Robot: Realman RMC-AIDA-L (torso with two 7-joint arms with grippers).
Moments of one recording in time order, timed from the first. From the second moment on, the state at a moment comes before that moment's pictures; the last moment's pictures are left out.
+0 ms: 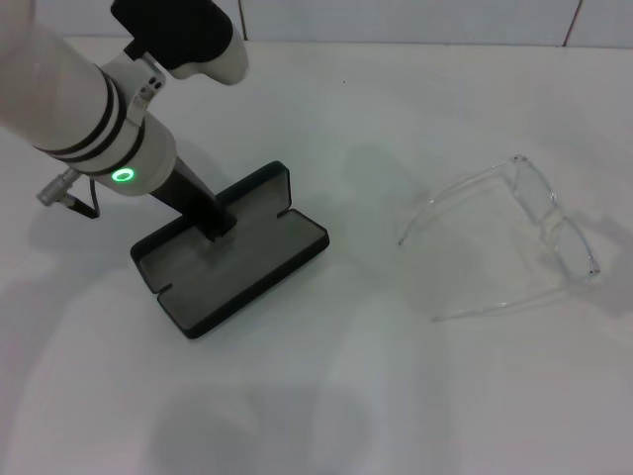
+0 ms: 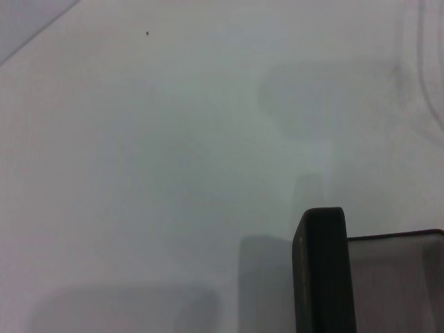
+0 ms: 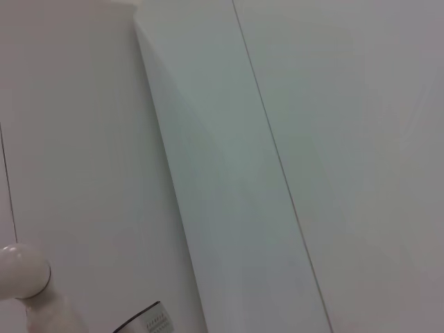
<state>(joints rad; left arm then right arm) -0.63 -2.09 1.53 1.34 2.70 1.42 -2.60 0.25 1.99 -0.39 -0.66 -1.57 -2.00 1.30</state>
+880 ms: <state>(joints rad) -0.41 -2.09 2.07 1.70 2.83 1.12 -2.39 0.20 1.99 -0.13 -0.49 -1.51 -2.15 1.17</state>
